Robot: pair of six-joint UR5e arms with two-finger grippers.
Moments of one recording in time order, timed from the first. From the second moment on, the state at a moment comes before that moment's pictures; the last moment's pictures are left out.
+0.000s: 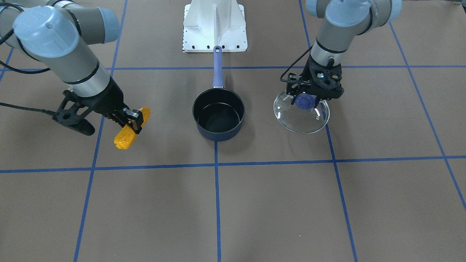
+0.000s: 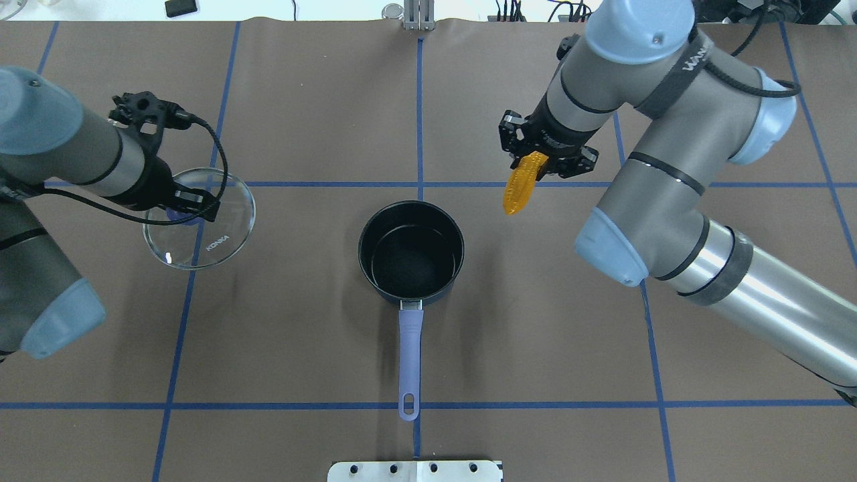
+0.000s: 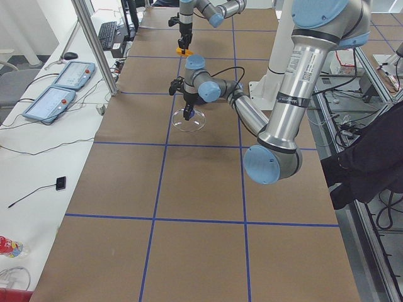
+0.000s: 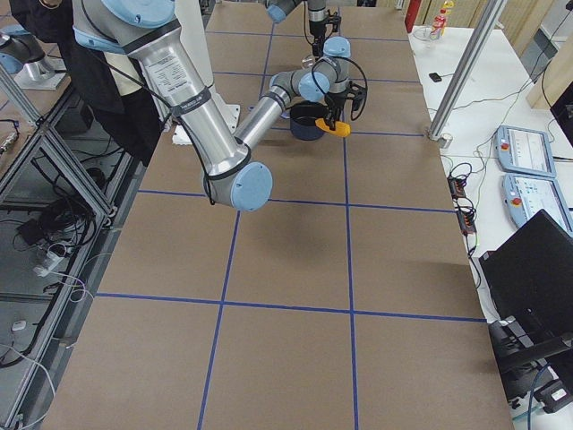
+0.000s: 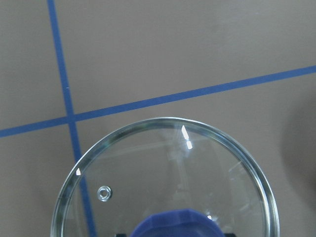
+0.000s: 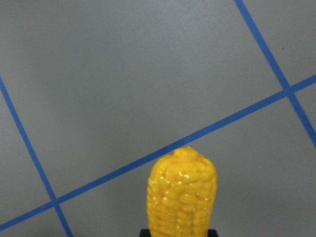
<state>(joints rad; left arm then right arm) -0.82 -1.82 -1.93 -1.71 -2.02 -0.74 0.77 -0.92 1.76 -1.64 2.04 1.48</state>
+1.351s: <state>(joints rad) -0.96 -1.53 -1.79 -2.07 -2.11 -0.56 0.50 -0.77 1.66 -1.65 1.85 1.56</state>
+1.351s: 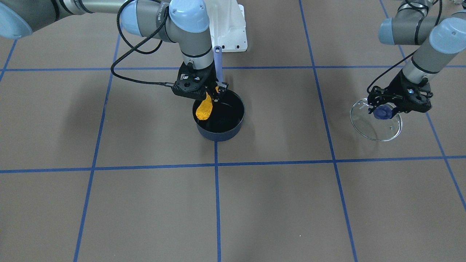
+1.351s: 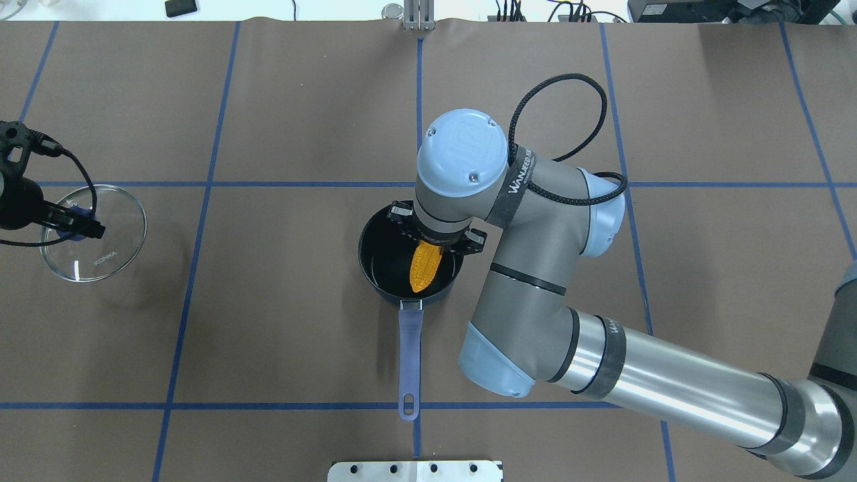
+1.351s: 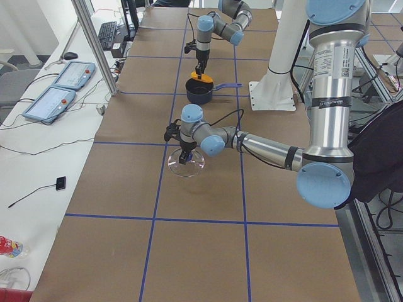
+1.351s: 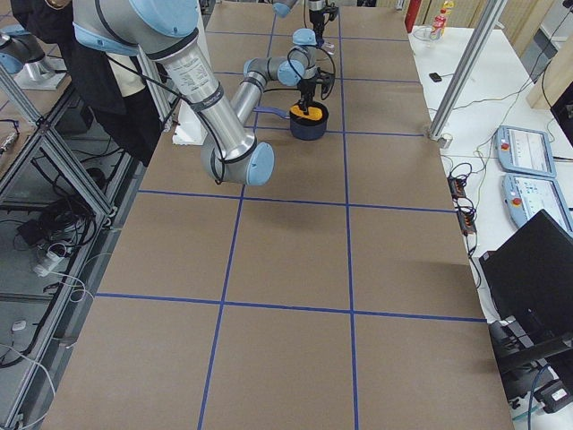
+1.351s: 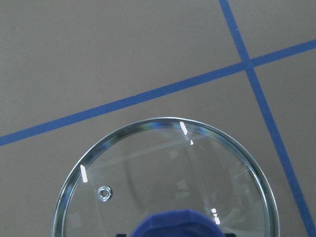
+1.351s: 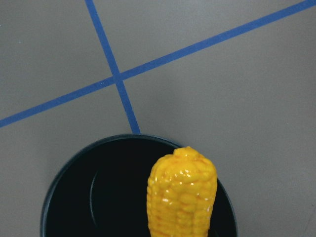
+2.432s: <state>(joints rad) -0.96 -1.51 -1.75 -2.12 -2.11 -0.56 0.50 -0.72 1.59 -1.65 1.82 1.53</state>
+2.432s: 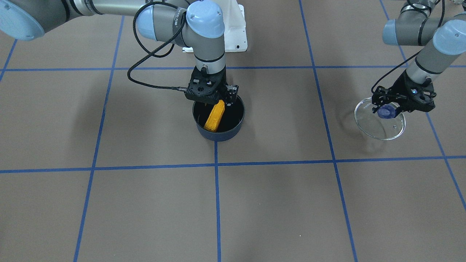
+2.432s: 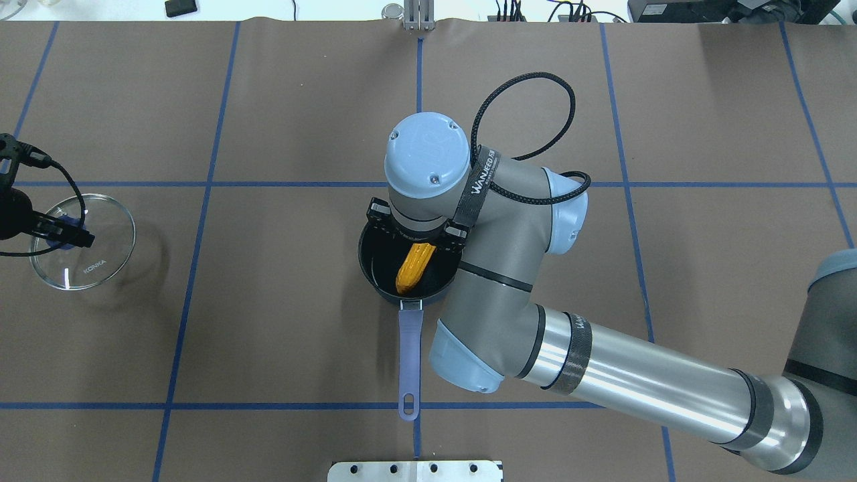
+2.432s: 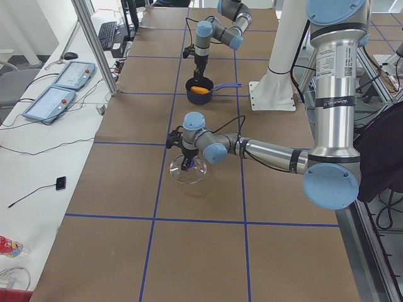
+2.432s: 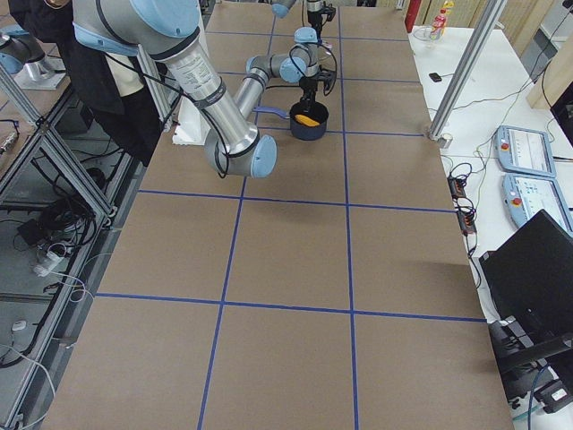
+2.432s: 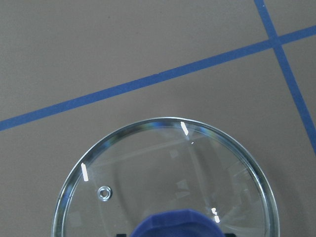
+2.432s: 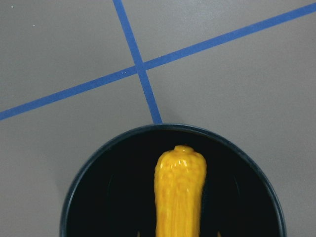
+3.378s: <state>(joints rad) -0.95 -1.53 -1.65 -2.20 -2.12 -0.56 0.56 -0.70 1.59 -1.62 1.84 1.49</state>
